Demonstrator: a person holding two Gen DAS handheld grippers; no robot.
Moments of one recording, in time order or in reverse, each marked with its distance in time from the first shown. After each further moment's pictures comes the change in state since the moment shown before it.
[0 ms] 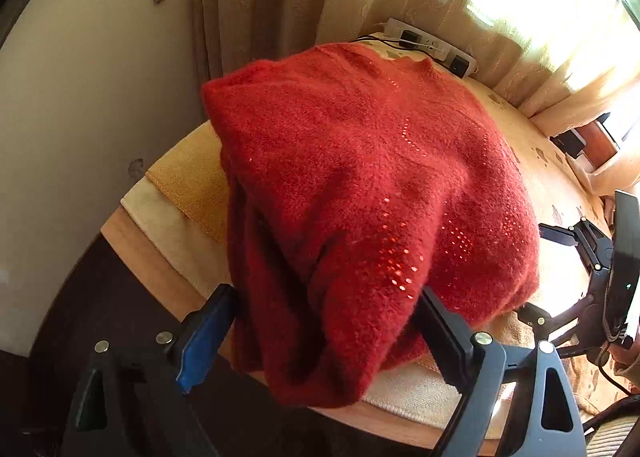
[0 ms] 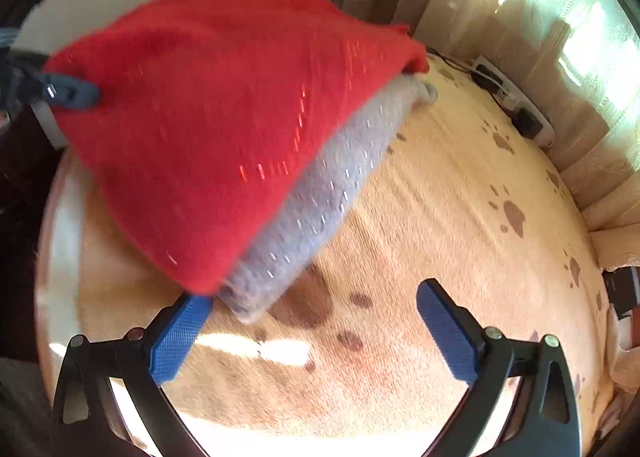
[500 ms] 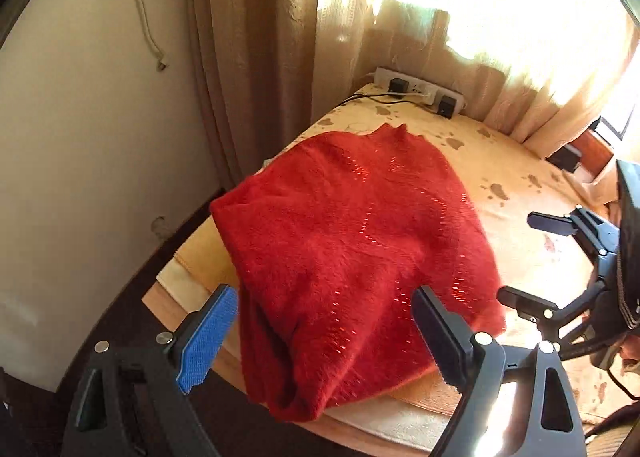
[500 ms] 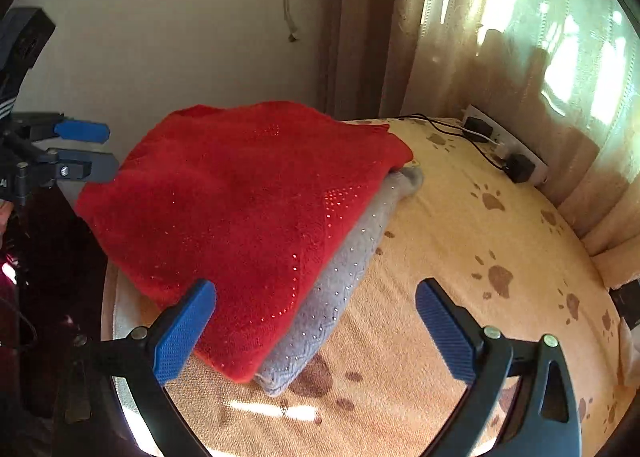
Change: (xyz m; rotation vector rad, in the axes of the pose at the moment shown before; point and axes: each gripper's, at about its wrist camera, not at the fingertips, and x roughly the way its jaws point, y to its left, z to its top) left arm -0.020 -0.022 0.038 0.065 -0.114 0.142; right arm -0.052 0.001 0.049 0.032 -0.159 0.060
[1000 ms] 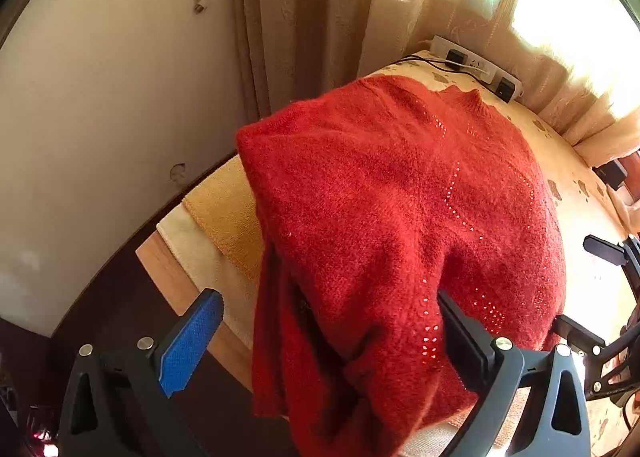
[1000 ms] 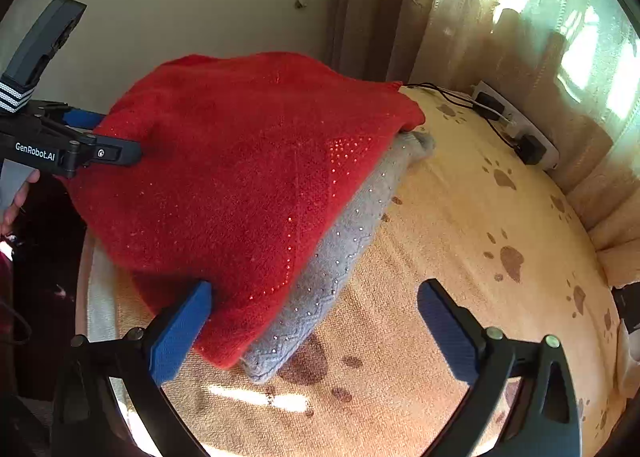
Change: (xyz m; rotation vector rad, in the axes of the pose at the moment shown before) left arm 0.028 0.019 -0.004 -0.167 0.094 0.047; right arm 0.016 -0.014 -0.012 0.036 0.063 0.023
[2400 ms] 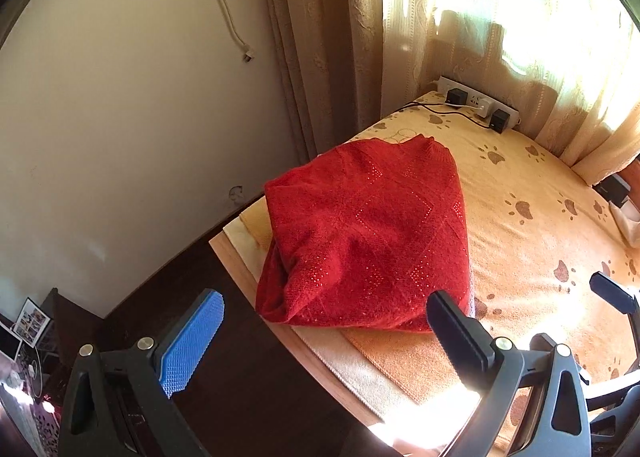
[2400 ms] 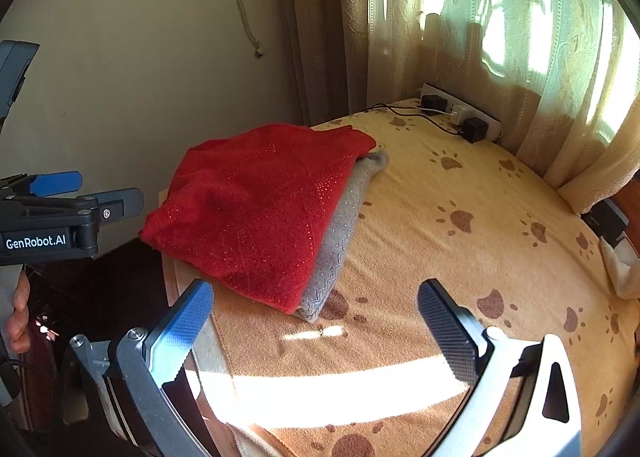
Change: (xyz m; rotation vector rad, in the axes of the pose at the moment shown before) left arm -0.138 -0.084 -0.027 -0.026 -0.093 0.205; right arm -0.127 0.003 -0.008 0.241 -0.085 0.004
